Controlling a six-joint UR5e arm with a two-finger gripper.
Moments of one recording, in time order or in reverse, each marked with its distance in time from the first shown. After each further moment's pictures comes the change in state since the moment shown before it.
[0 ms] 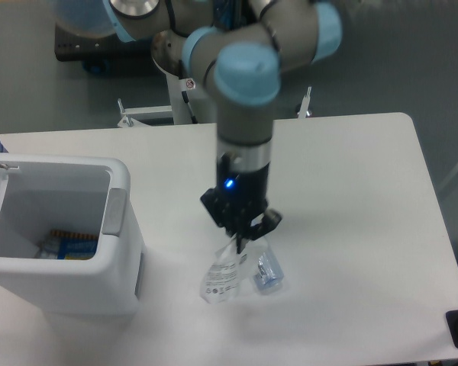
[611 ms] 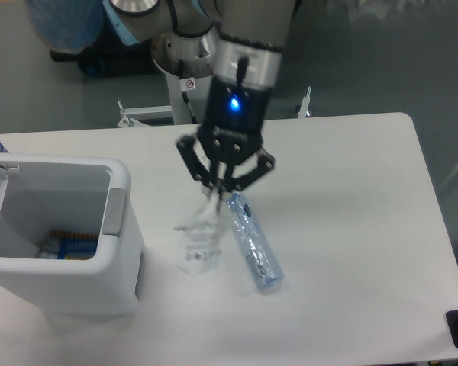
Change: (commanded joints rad) arm -0.067 0.147 -0.050 0.000 -0.181 -0.298
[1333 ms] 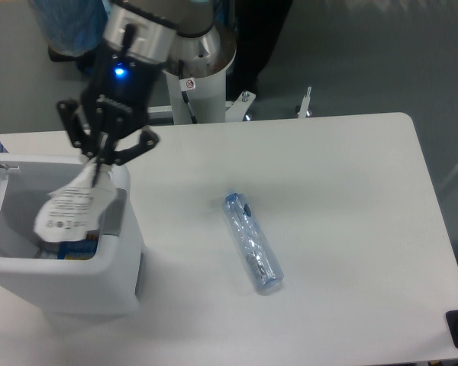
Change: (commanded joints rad) arm -0.213 0.006 -0.069 0.002 0.003 -0.078
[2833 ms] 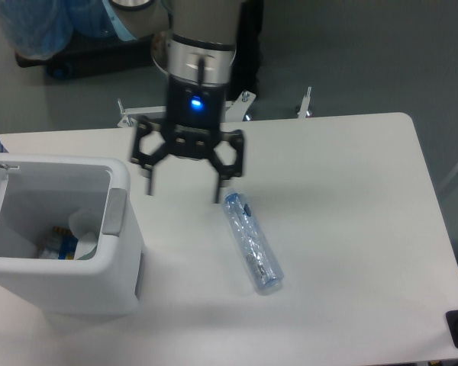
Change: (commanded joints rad) arm 0.254 -0.063 0.014 0.017 0.339 -0.049
